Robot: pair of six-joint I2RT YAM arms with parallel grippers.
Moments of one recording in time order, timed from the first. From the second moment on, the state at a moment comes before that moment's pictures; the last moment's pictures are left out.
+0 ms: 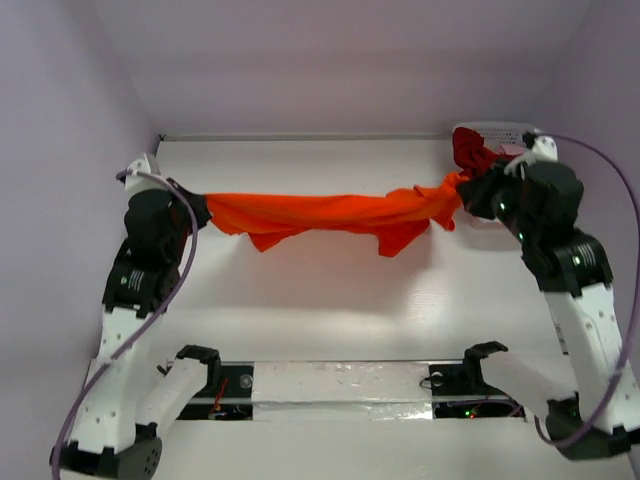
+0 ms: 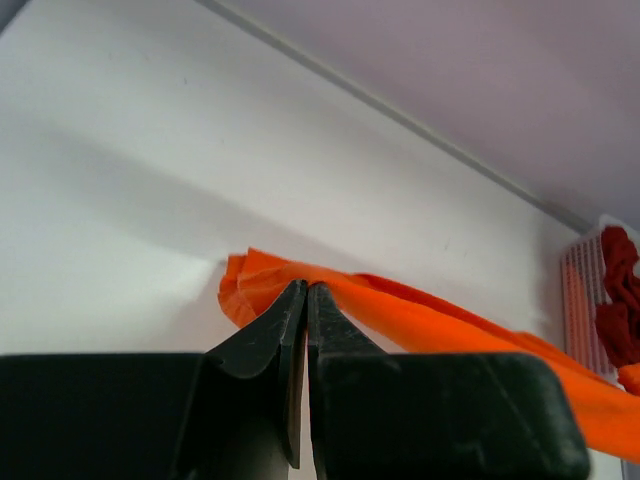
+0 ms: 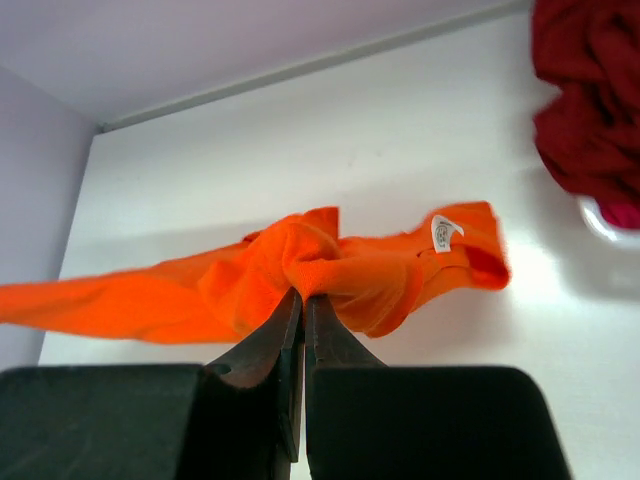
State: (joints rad) left arm -0.18 0.90 1.16 -0.58 -0.23 -0.59; right arm 0.26 1.04 1.46 -0.73 0.06 0.47
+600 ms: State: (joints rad) left arm -0.26 0.44 1.34 -1.01 -0.23 -0.64; right arm 0.26 0.40 1.34 -1.10 0.06 0.52
